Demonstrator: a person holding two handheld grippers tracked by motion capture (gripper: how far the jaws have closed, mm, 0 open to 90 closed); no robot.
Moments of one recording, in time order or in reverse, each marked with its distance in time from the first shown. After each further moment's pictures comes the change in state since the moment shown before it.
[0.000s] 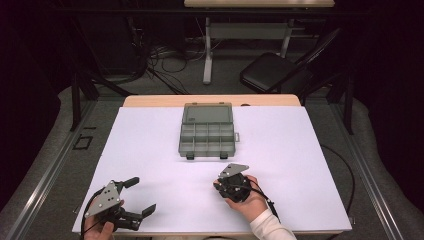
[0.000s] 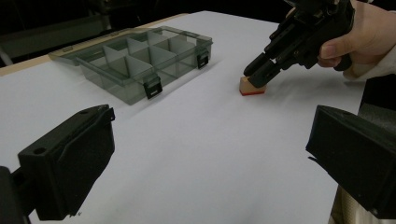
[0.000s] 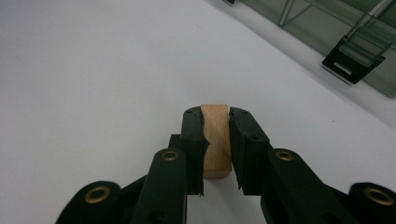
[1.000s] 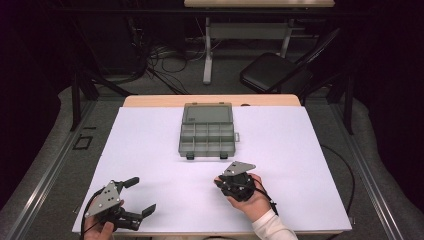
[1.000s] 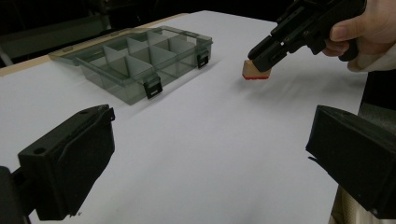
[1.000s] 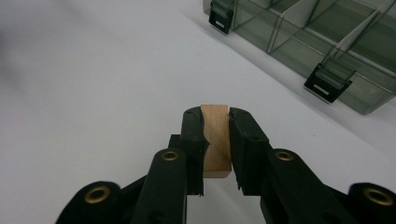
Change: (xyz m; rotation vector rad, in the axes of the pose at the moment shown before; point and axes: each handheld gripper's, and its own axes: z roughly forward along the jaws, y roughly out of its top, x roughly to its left) left arm 0.000 0.000 0.000 0.002 -0.001 0.003; right arm -0.002 0.006 -0.018 -0.075 0.009 0.014
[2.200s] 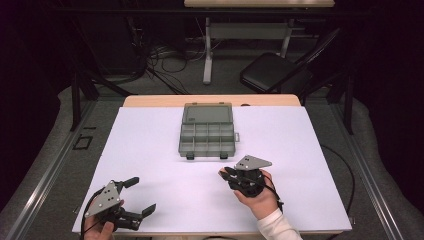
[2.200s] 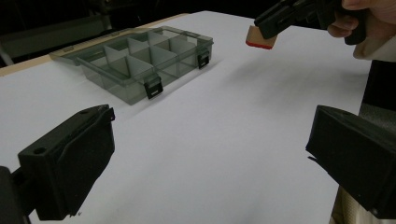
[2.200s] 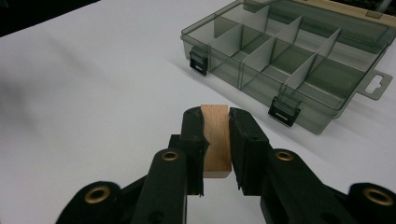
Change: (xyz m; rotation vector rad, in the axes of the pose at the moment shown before) left arm 0.000 0.000 0.000 -0.001 0.003 -0.002; right arm -0.012 0.009 -0.030 -0.137 -0.024 0.065
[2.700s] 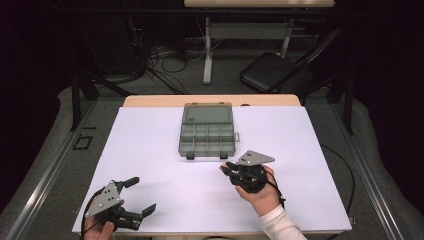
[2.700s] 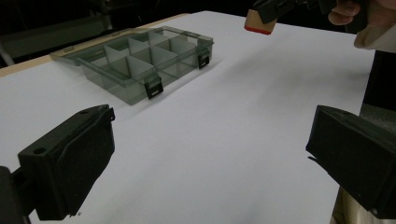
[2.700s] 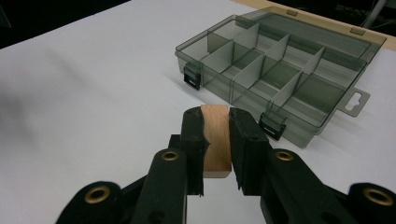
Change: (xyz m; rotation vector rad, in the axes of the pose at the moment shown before) left arm 0.000 0.000 0.000 0.003 0.001 0.000; right arm -0.003 0.014 -0.008 -0.021 -0.016 -0.005
